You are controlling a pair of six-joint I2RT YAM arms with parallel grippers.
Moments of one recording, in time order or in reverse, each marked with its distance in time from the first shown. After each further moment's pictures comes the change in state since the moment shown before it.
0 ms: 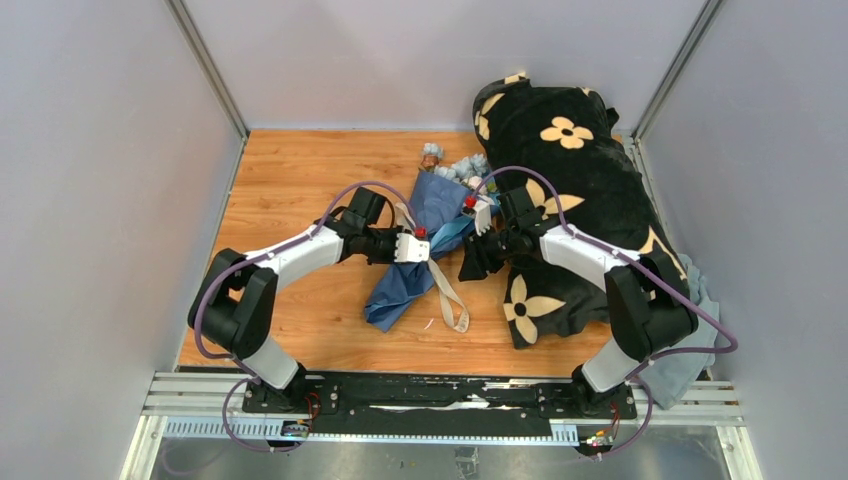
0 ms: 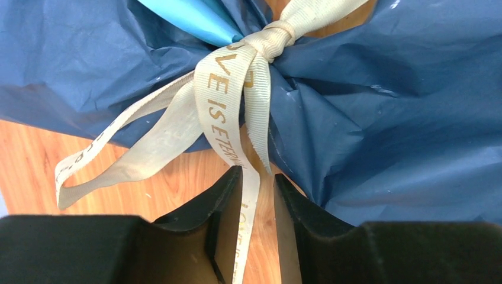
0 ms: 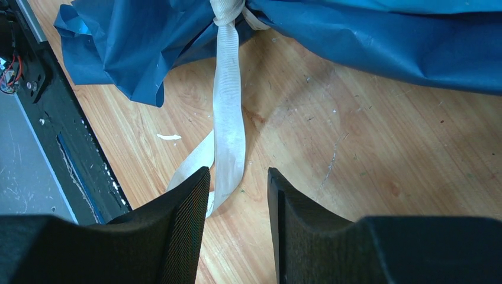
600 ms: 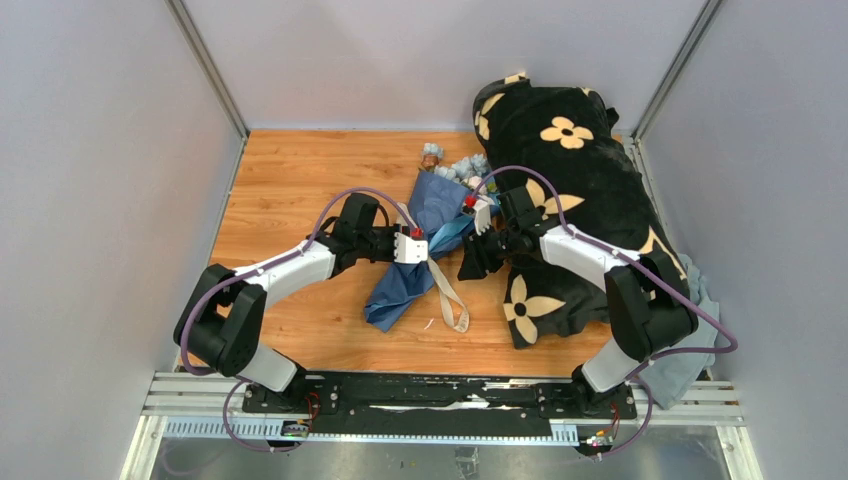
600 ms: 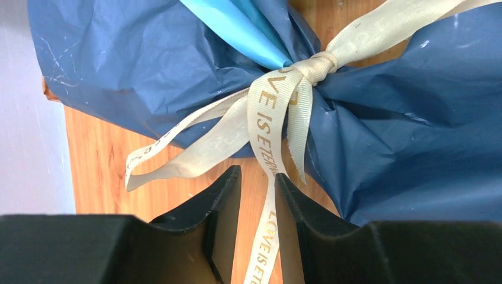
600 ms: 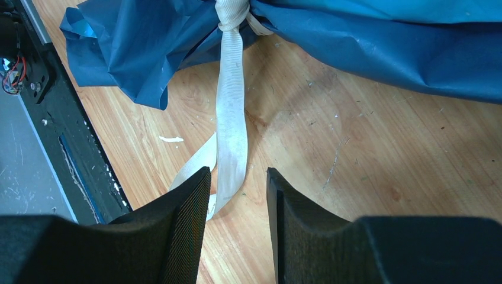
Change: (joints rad) left arm -0.011 -0.107 -0.138 0.261 -0.018 -0.060; right arm 0.000 0.000 0.000 0.015 -0.011 0.000
